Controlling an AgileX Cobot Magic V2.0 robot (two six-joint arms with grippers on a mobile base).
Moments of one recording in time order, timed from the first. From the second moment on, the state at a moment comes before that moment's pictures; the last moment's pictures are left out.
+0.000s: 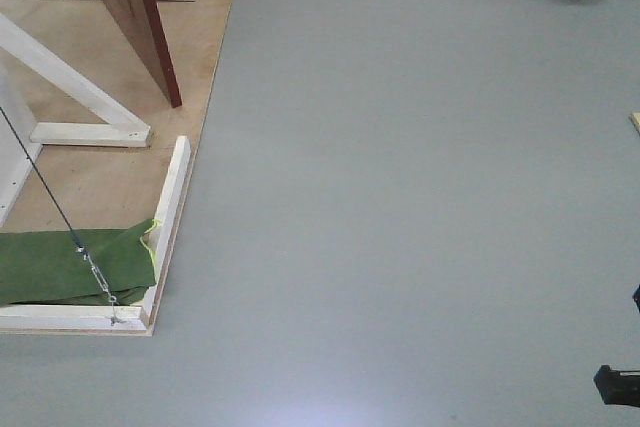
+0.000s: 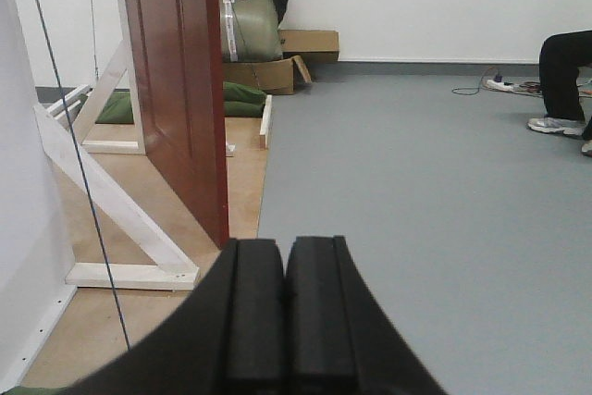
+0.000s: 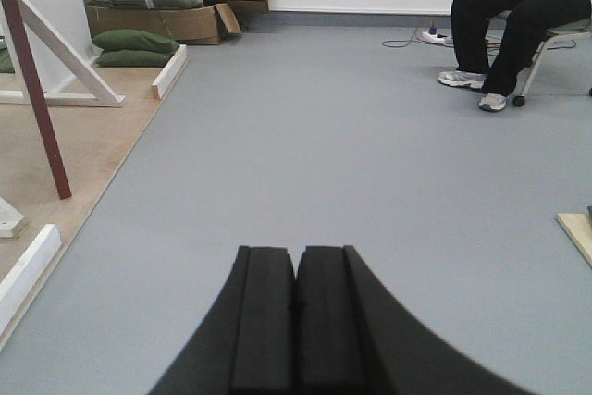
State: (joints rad) left arm -0.02 -0.01 0.04 0.06 0.16 -0.15; right arm -0.01 -0.01 0.03 0.02 0.28 -0.05
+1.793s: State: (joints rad) left arm -0.02 -0.01 0.04 0.06 0.16 -0.15; right arm -0.01 -0.01 0.03 0.02 0.28 -0.05
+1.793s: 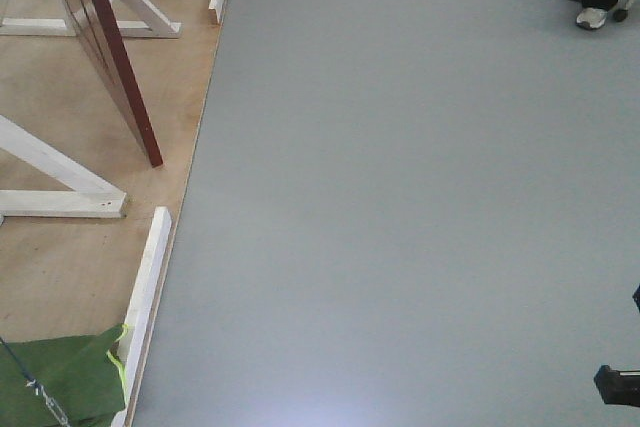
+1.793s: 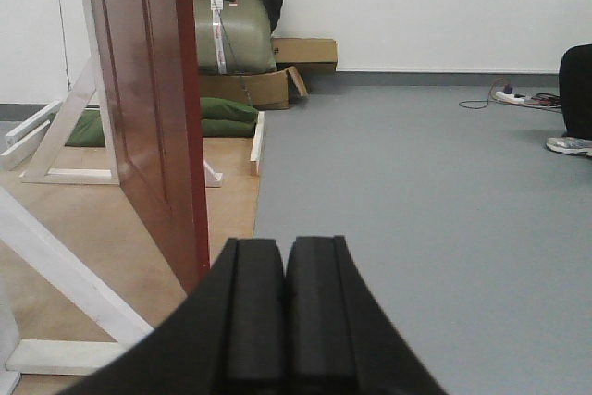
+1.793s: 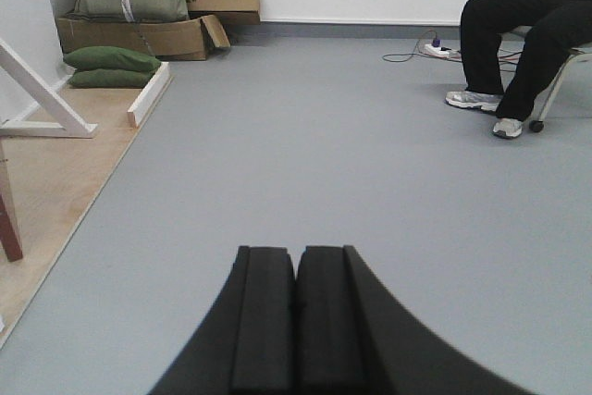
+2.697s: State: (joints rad) left arm -0.02 -0.01 0.04 0.06 0.16 -0.15; right arm -0.01 -0.01 0.03 0.02 0.28 -0.05
